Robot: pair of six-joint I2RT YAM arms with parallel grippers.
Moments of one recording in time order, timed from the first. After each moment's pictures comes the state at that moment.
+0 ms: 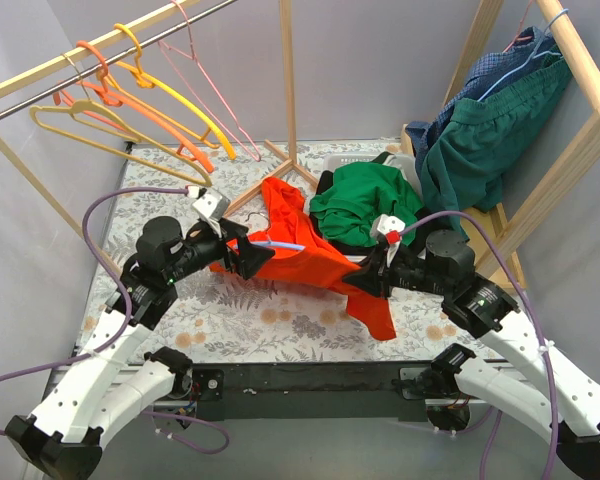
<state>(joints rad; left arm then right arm) -0.47 0.76 0.85 -0.26 0.41 -0.21 0.71 0.70 0.75 -0.30 -0.53 0.02</state>
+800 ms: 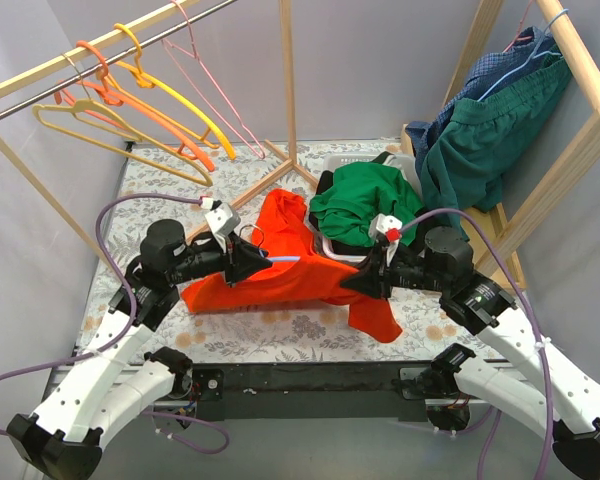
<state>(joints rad) -0.48 0.76 0.81 -0.26 0.65 -0.11 0.69 0.74 0.75 -0.27 -0.66 0.06</state>
